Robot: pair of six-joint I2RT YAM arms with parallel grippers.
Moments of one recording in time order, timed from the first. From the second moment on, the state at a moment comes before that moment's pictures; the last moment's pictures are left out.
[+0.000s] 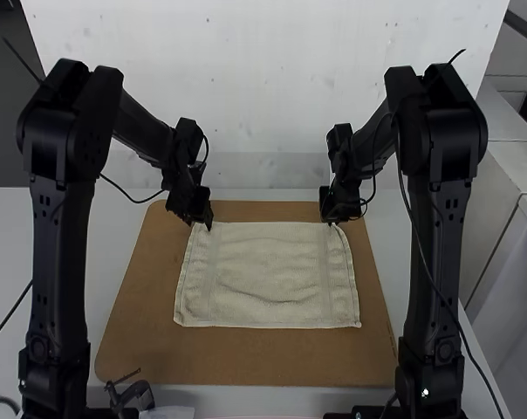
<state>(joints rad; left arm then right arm) -0.29 2.11 1.31 -0.38 -0.03 -0.05 0.21 2.05 1.15 -0.21 0.11 0.12</state>
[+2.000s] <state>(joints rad) -0.43 1.33 0.76 -0.40 -0.07 -0.20 0.27 1.36 0.66 -0.22 0.11 0.04</state>
